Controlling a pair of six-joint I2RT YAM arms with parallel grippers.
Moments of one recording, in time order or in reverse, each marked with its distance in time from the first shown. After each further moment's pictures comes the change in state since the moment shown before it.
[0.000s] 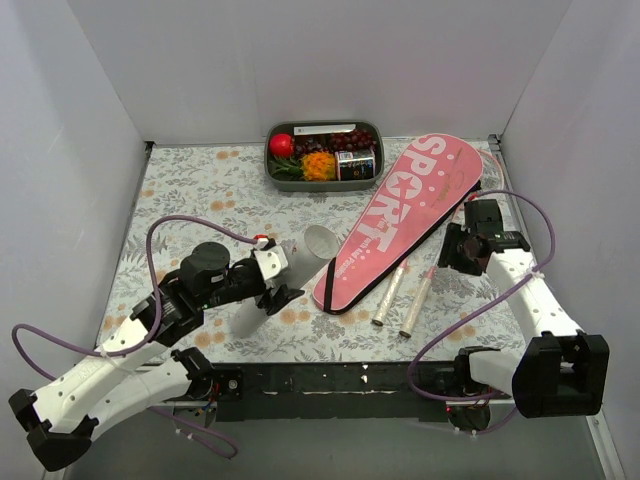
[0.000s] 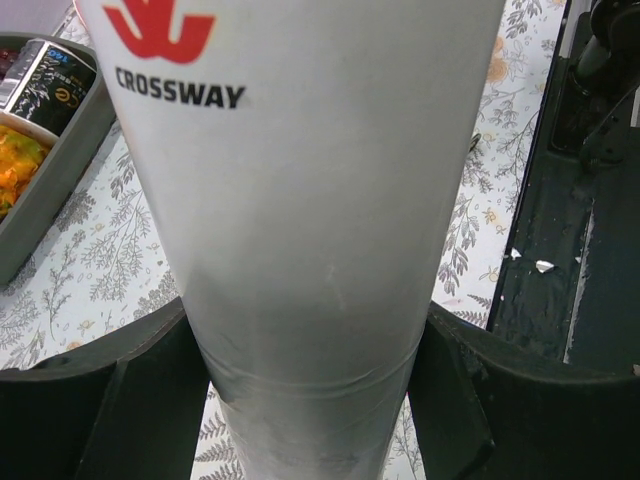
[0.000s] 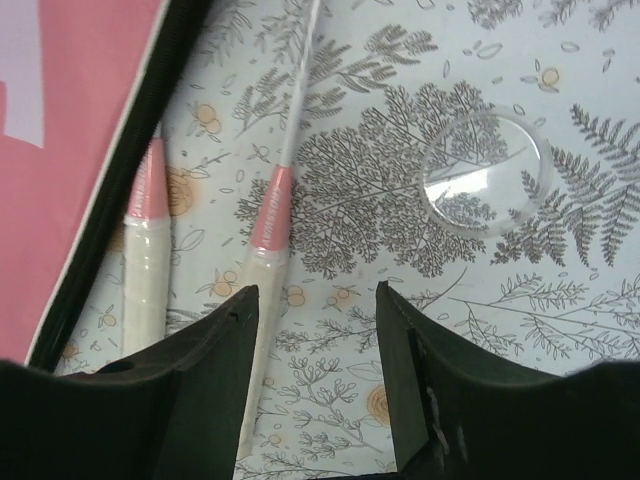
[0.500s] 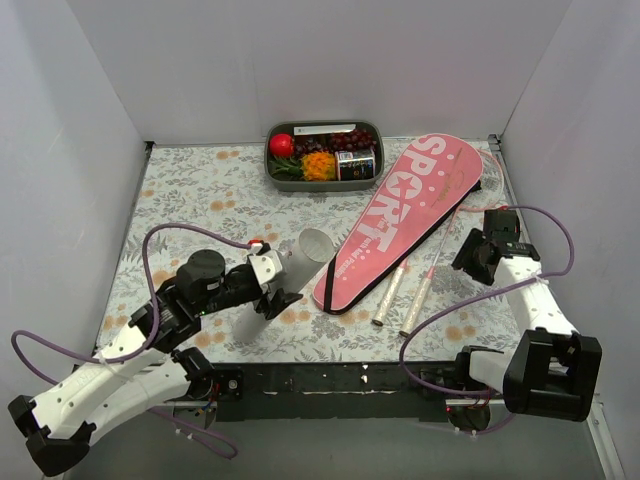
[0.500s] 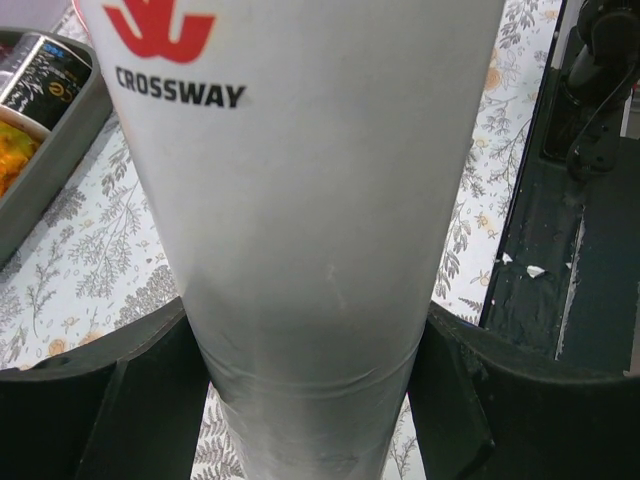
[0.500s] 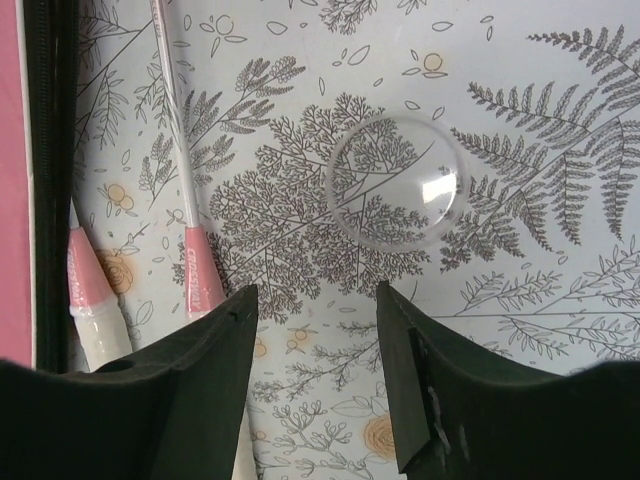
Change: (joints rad) left arm 0.000 -0.051 -0.063 0.039 0.001 -0.040; right arm -0.201 -0.036 -0.131 0.095 0.016 0.101
